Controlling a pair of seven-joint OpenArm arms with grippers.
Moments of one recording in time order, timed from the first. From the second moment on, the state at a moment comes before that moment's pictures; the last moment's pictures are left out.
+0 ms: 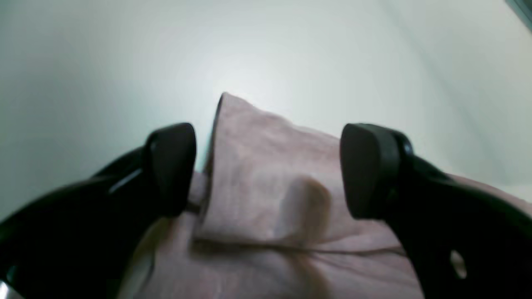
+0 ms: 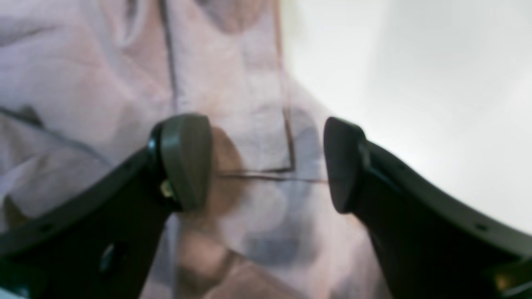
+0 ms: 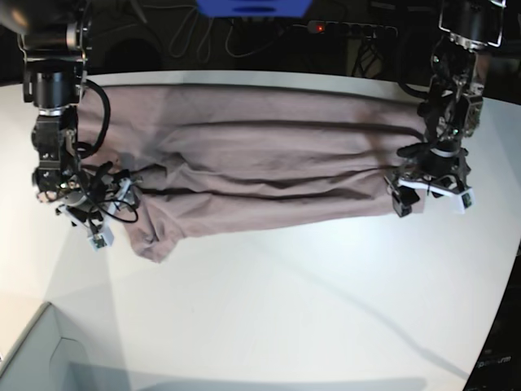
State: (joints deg) left arm 6.3 -22.3 4.8 76.4 -46.5 8.0 8.0; right arm 11.3 15.6 7.2 59.9 -0.8 29.8 -32.7
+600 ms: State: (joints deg) left arm 6.4 -22.4 4.8 76.4 -46.5 8.1 8.0; right arm 10.6 15.6 7.2 60.1 0.0 29.8 -32.6
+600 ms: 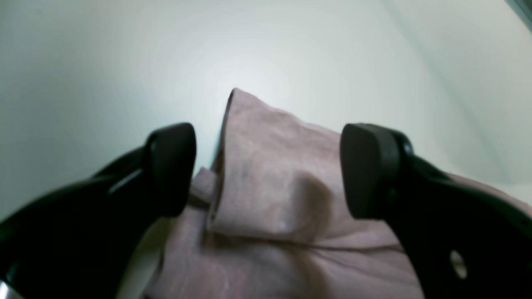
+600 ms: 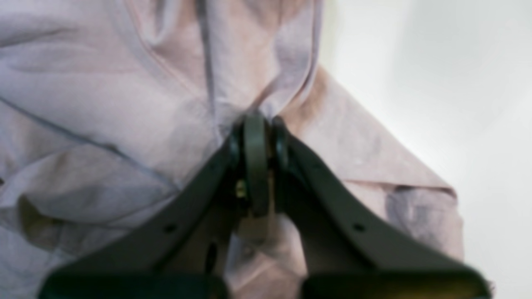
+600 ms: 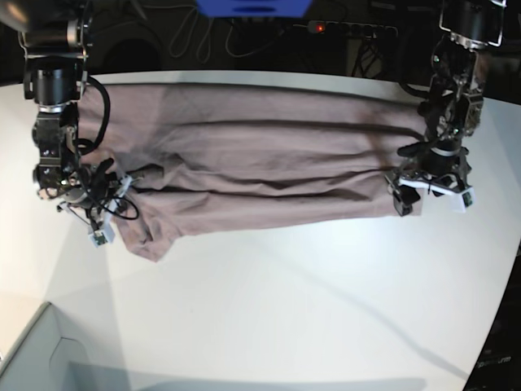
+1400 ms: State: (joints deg) left arm 4.0 -22.6 -0.8 77.3 -46.0 8.6 7.8; right arm 7.6 16.1 7.2 74.7 -0.9 29.9 -34.0
